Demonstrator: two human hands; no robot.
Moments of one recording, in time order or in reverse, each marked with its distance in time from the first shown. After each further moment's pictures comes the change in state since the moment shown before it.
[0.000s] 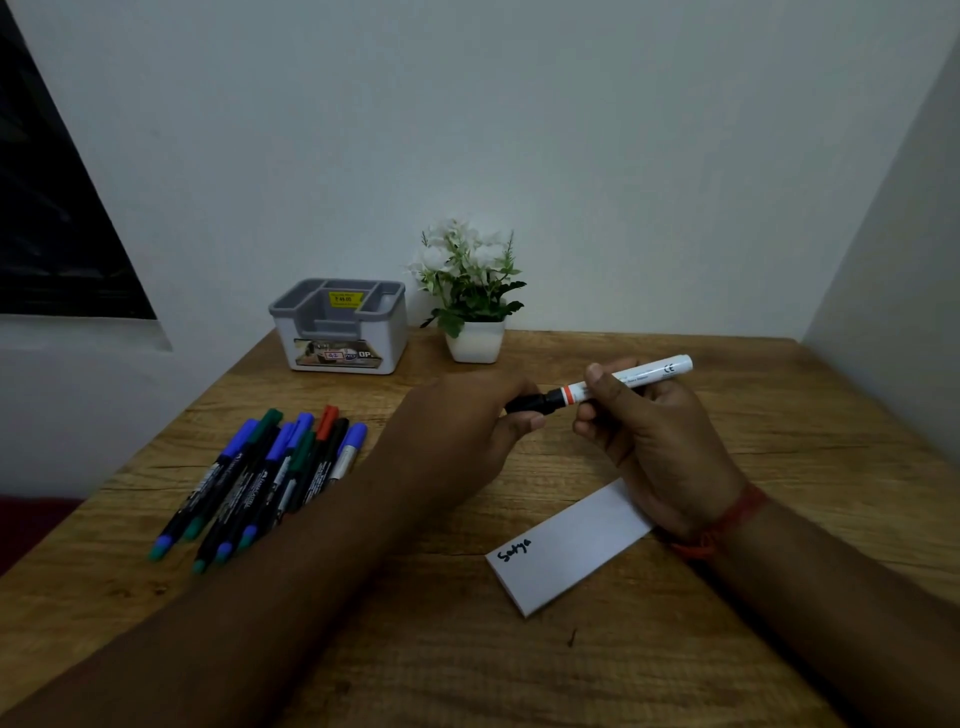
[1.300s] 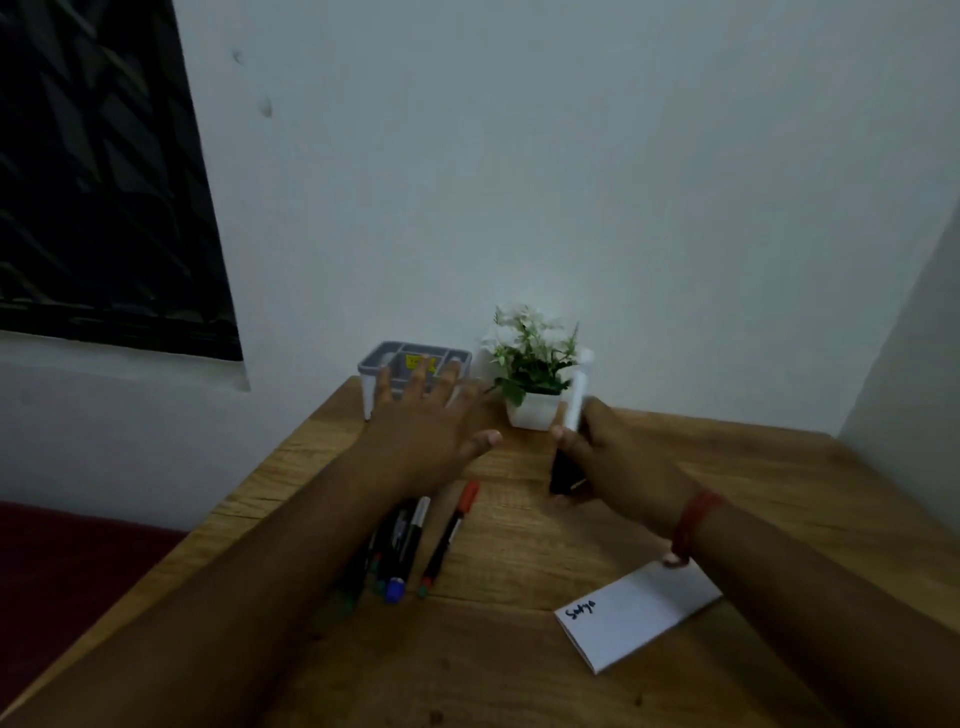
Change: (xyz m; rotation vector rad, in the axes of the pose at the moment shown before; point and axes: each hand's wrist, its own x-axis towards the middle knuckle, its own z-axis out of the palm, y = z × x) left_hand 0.002 -0.087 -0.051 0.550 -0.218 -0.275; right_hand 0.033 -0.008 0.064 -0.939 -0.203 0.051
